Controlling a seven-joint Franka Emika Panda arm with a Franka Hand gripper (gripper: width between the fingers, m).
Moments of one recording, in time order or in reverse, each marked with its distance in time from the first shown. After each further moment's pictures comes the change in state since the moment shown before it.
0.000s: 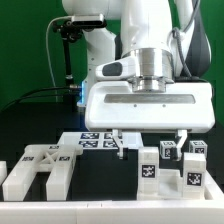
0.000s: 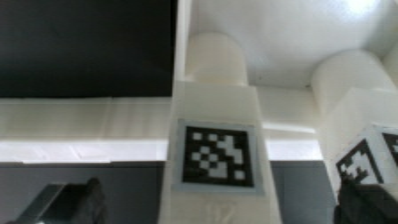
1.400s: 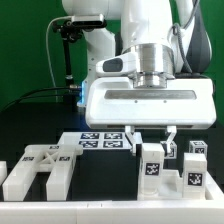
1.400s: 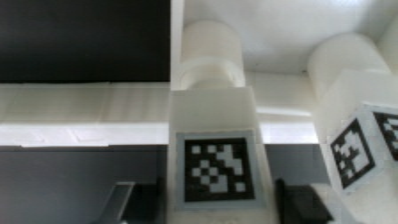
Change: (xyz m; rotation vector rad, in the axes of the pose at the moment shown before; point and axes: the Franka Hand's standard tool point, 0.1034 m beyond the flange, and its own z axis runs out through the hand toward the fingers) arm -0.002 -0.005 0.002 -0.003 0.058 -0.021
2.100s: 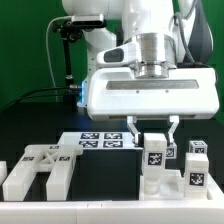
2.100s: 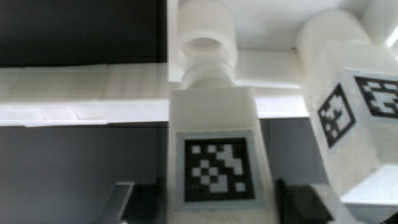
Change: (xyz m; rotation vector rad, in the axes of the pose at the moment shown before) arm 0.009 -0.001 -0.013 0.008 0.004 0.012
